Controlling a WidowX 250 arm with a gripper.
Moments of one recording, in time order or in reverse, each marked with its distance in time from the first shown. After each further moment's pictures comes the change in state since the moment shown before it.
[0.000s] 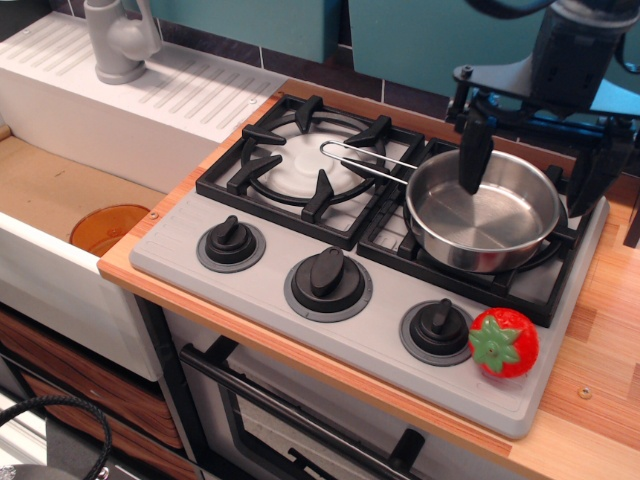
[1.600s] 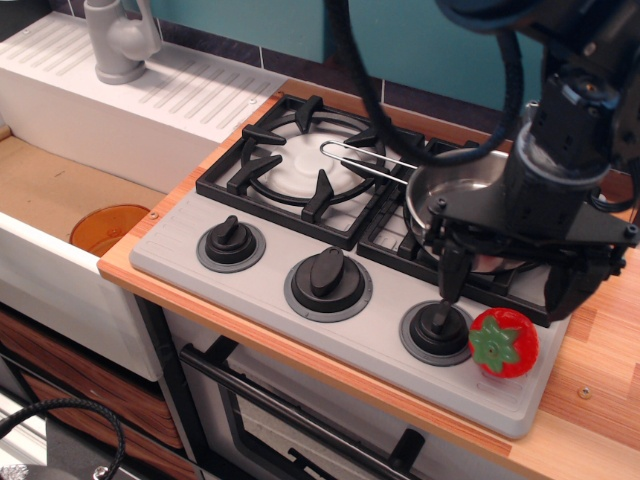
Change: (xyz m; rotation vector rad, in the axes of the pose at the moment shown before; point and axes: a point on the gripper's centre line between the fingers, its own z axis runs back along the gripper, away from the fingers) arm -0.047 -0.009 -0.039 -0.012 -0.086 0.063
